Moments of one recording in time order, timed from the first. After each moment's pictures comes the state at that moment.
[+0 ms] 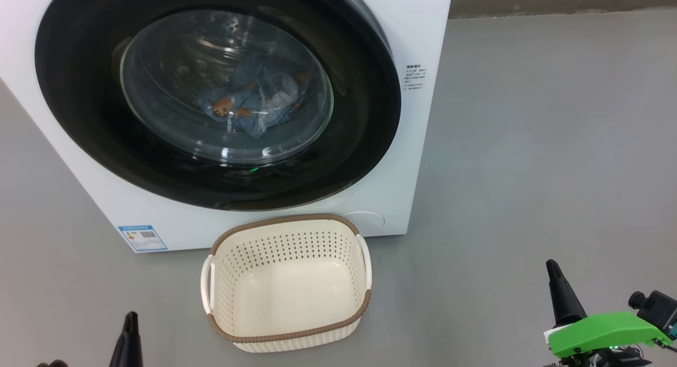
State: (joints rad) left arm 0.00 0.10 0.04 0.32 -0.81 -0.13 -0.10; right arm -0.04 -0.08 0.01 0.34 0.94 0.13 -0.11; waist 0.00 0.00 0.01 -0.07
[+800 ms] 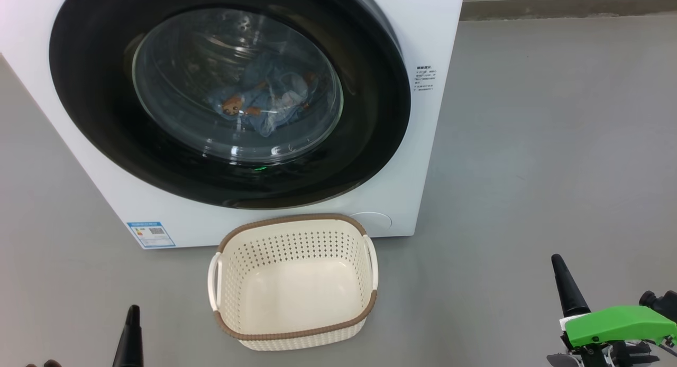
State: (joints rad) left arm -0.02 0.08 0.06 0.31 -1.06 -0.13 -0.03; right arm -0.05 -0.07 -0.04 0.32 1.14 0.13 -0.04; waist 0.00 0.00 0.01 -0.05
